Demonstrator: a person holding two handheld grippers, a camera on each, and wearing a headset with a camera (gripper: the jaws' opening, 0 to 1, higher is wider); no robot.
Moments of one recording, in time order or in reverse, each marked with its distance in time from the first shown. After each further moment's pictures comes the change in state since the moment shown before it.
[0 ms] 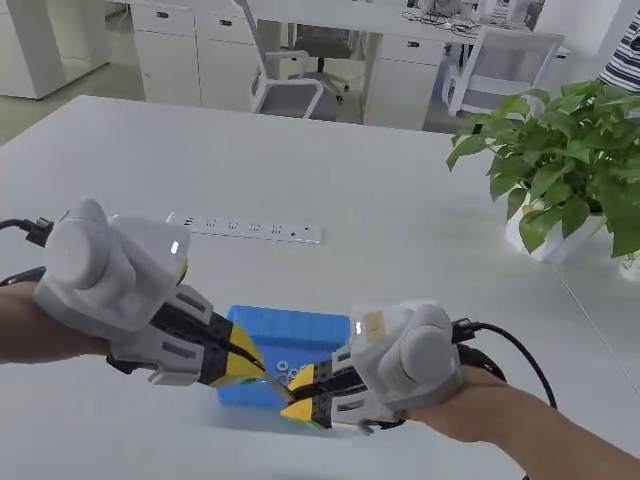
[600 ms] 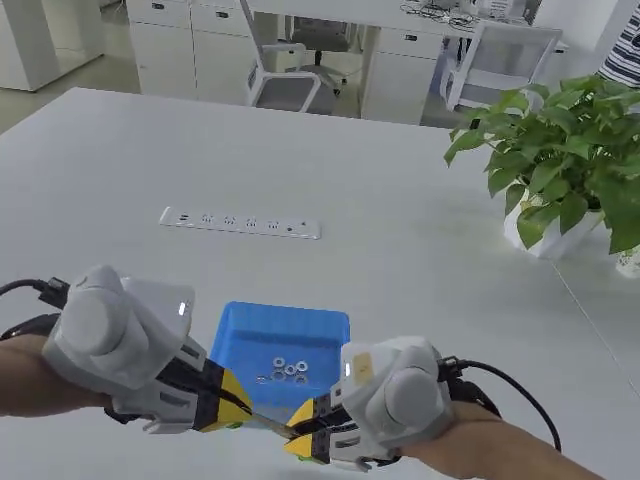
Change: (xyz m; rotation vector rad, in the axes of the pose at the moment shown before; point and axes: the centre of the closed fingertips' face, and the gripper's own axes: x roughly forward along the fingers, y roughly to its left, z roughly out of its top) left arm 0.025 -0.015 -0.049 -0.030 0.090 -0.003; right arm 0.022 0.022 -0.036 0.034 0.071 0.019
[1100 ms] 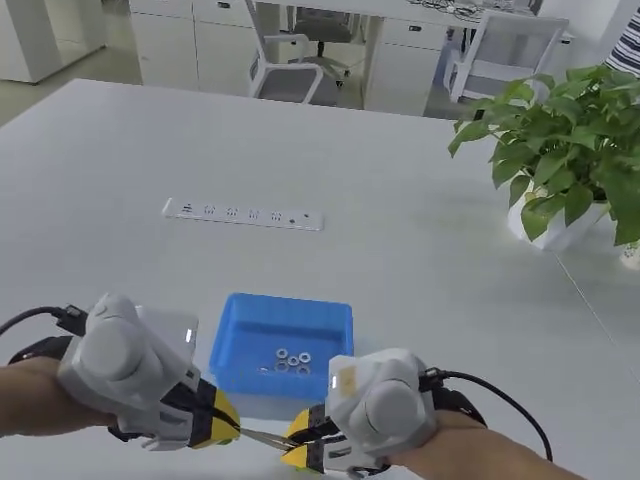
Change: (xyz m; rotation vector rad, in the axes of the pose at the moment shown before) left arm 0.018 -0.002 -0.042 -0.045 0.080 -0.008; right arm 0.018 0.008 -0.017 0.011 0.042 0.022
